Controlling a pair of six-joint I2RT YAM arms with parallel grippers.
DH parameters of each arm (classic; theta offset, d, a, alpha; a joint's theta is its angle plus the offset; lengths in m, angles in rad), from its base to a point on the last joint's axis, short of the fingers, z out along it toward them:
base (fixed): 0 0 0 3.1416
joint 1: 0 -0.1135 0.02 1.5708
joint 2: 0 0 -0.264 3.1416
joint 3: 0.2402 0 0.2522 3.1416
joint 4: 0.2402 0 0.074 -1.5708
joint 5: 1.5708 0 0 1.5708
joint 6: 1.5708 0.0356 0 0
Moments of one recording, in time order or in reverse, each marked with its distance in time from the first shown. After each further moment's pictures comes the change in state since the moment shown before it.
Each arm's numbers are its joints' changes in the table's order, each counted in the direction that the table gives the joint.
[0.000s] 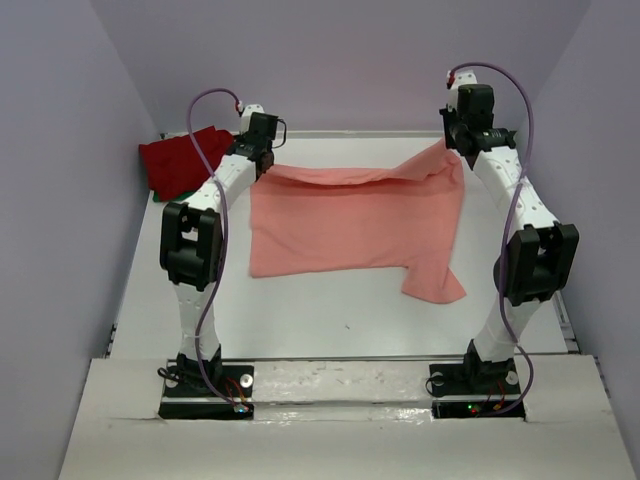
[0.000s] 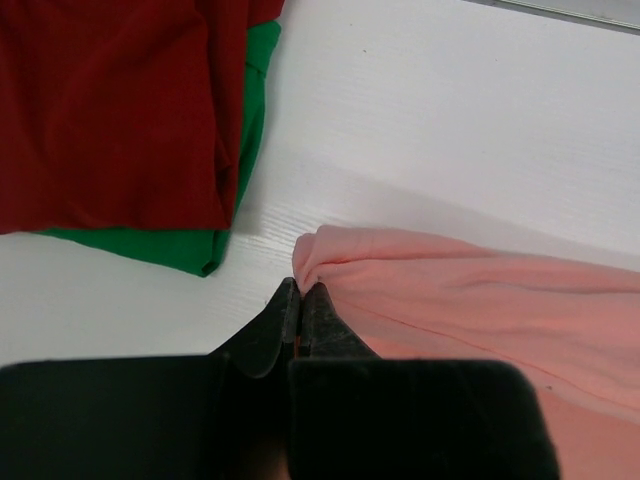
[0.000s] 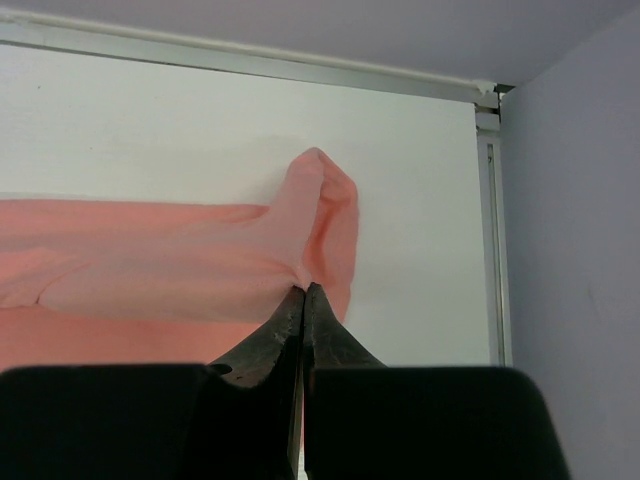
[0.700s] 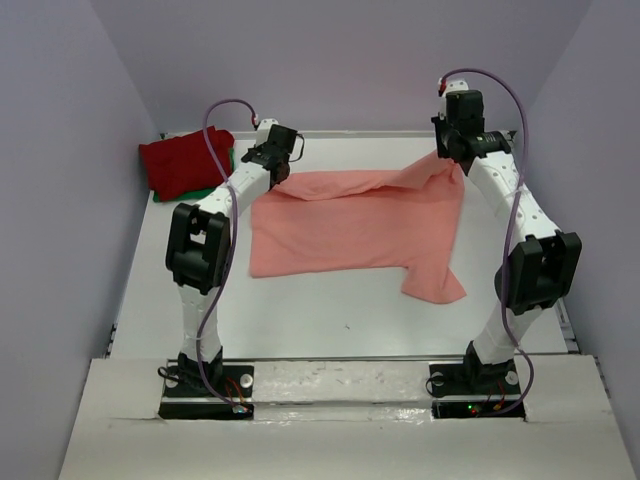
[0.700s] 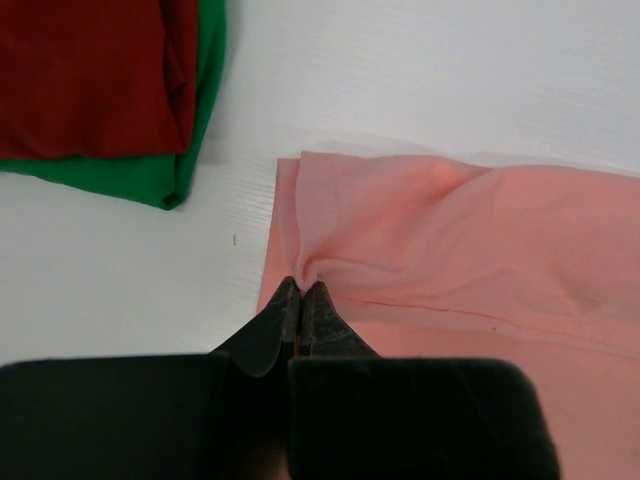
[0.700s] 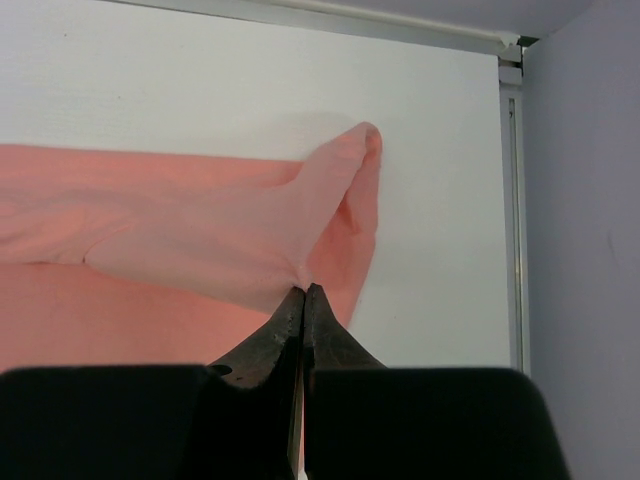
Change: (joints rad) left arm 0.088 -0.009 -0.060 0.055 -0.055 -0.067; right arm -0.064 -0.064 -0.039 0.099 0.049 0.068
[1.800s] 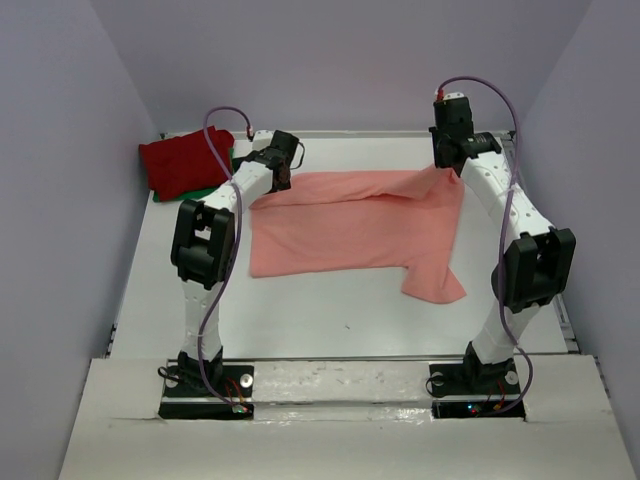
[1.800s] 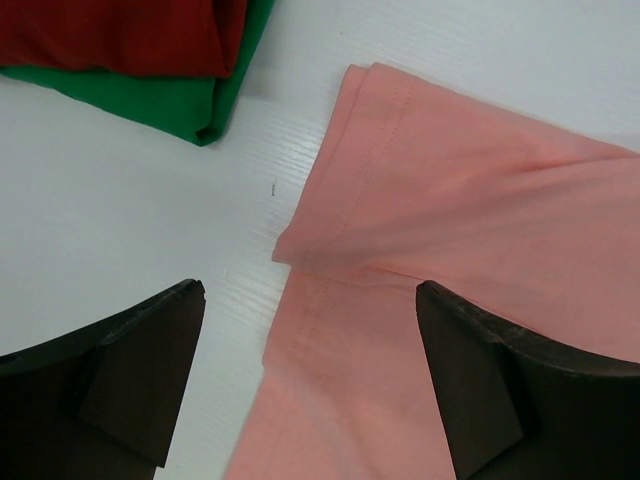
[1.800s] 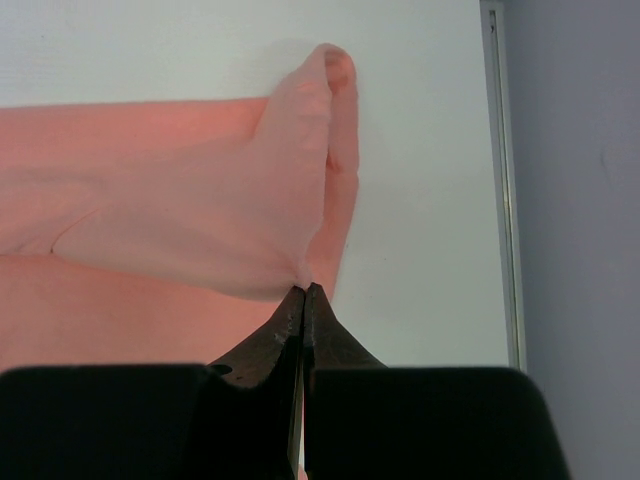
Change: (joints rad) left arm -0.004 0.058 0.029 0.172 -0.081 -0.142; right arm -0.041 0.013 -0.006 0.119 0.135 0.087
